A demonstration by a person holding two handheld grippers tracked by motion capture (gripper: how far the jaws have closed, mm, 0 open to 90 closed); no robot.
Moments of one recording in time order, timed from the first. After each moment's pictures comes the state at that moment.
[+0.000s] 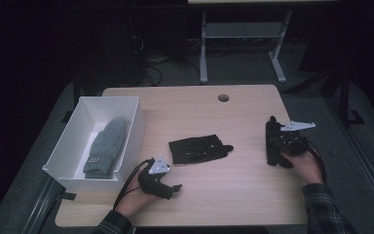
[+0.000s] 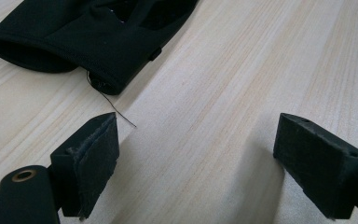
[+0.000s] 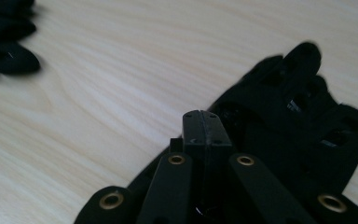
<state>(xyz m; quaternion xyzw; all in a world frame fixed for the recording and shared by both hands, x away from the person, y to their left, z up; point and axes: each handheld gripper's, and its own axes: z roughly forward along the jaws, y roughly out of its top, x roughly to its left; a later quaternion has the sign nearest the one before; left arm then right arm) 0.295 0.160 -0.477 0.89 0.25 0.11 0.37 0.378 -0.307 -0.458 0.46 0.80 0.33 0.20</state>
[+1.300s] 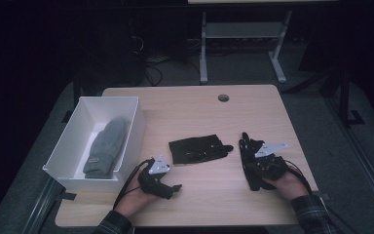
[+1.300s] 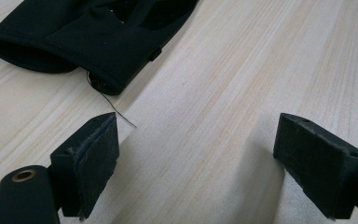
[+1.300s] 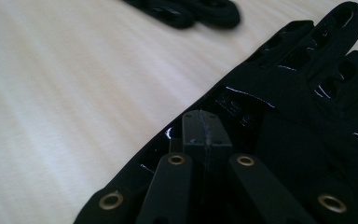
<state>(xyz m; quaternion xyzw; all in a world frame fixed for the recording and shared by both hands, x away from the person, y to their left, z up) 0.295 0.160 -0.477 0.88 0.25 0.11 0.38 0.314 -0.229 -0.461 0.35 0.88 0.32 0.12</state>
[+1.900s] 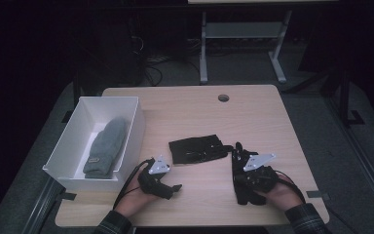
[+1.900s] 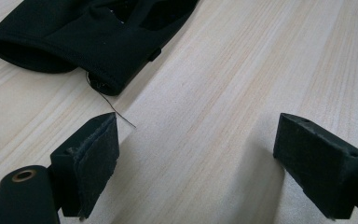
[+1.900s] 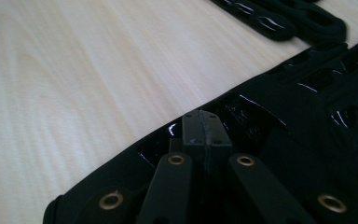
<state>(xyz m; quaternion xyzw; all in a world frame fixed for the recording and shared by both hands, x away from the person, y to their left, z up) 0.295 0.160 -0.477 0.88 0.26 0.11 0.38 0.284 -0.196 -0.459 0.29 0.90 0.32 0.10</state>
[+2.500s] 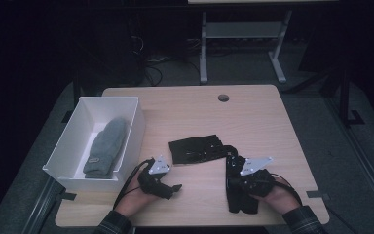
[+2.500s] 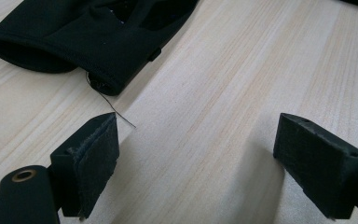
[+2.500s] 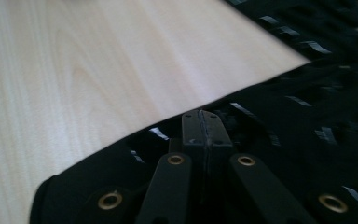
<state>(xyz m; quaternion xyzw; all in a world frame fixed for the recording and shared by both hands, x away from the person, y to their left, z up) 0.295 0.160 -0.477 0.88 0.26 0.11 0.38 0.275 -0.188 -0.454 0.26 0.90 0.35 0.08</state>
